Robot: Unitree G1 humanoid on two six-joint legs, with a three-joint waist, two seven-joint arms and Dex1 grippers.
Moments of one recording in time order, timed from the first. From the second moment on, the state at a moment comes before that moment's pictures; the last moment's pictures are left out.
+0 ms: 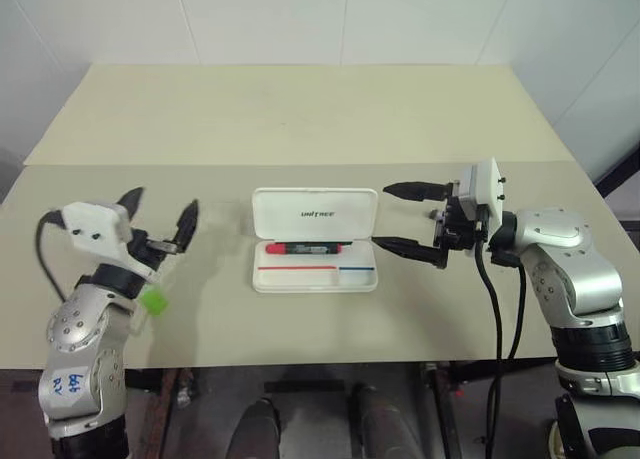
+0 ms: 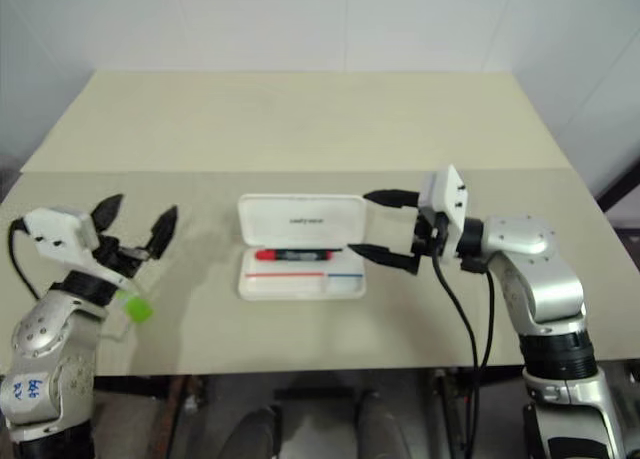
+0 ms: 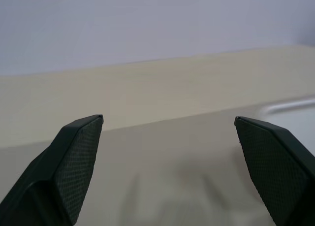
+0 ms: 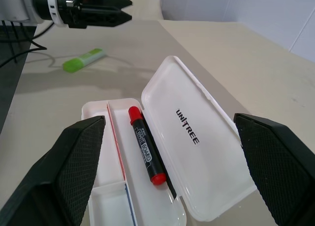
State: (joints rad) left arm -0.04 0.30 0.47 -0.54 -0.32 0.42 -0.15; right arm -0.53 -0.61 -0.04 -0.12 0.48 0.32 1.13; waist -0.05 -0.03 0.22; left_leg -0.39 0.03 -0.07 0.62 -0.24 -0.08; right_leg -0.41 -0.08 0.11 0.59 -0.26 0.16
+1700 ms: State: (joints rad) left arm 0.10 -0.02 0.39 -0.66 -0.10 0.69 0.20; right arm -0.60 -0.58 0.03 -0.08 0.47 0.25 1.14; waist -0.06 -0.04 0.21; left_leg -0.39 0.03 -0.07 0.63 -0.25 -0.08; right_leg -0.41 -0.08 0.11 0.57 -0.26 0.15
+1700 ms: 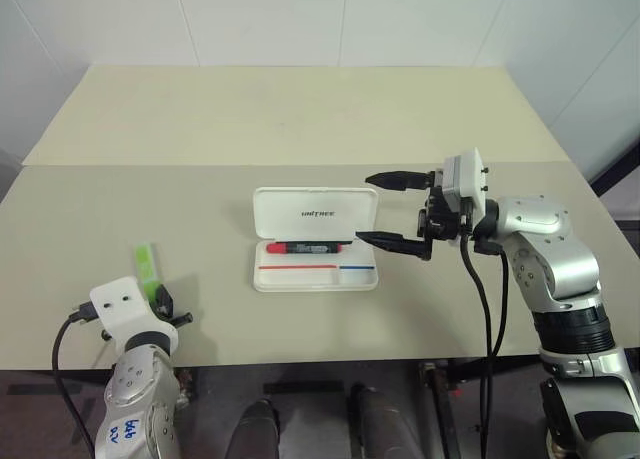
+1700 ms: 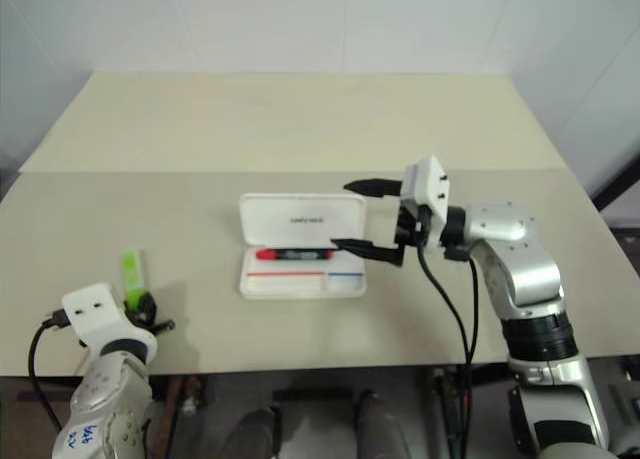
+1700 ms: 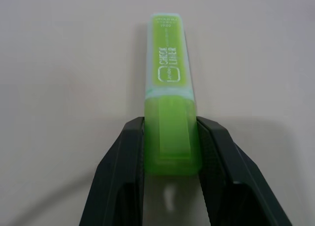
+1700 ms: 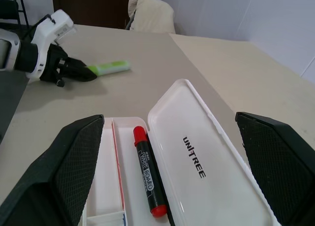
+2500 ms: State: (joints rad) left arm -0.11 0.63 0.16 -0.46 -0.45 0.12 -0.85; right arm -0.48 -0.67 -0.08 -0.08 0.43 0.23 1.06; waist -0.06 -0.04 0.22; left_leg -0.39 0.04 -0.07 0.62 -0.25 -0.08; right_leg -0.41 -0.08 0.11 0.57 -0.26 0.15
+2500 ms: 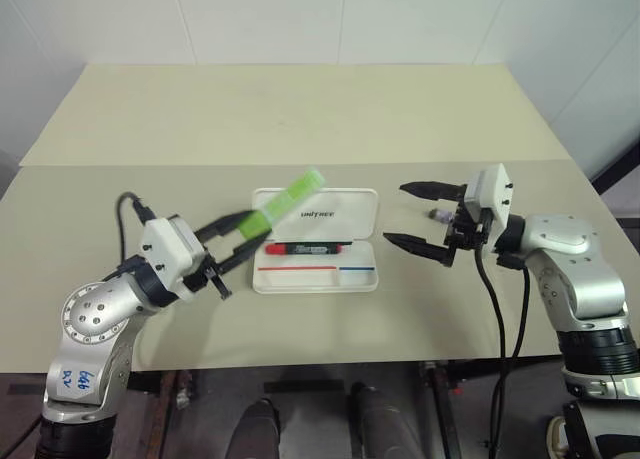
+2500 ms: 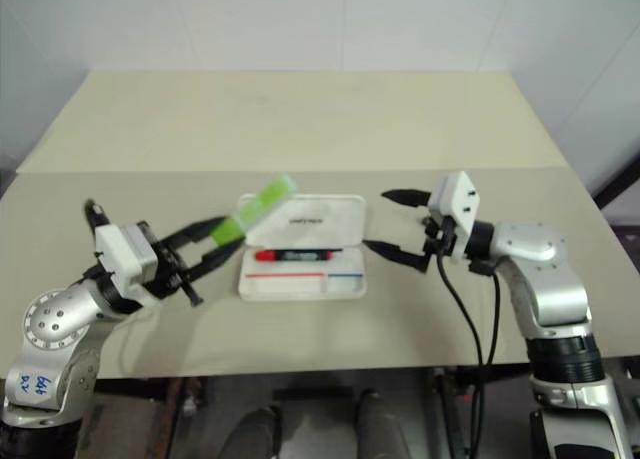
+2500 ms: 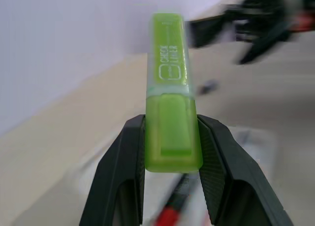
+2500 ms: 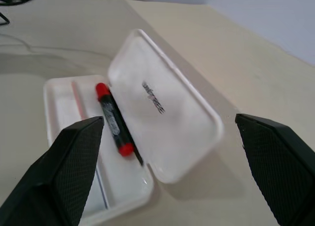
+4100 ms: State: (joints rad) left arm -0.53 0.66 -0.14 0.29 -0.17 -0.17 -1.26; right arm -0.30 -0.74 -0.16 -0.38 0.54 0.38 0.92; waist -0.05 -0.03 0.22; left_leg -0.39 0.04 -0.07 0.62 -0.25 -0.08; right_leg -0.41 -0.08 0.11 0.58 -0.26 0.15
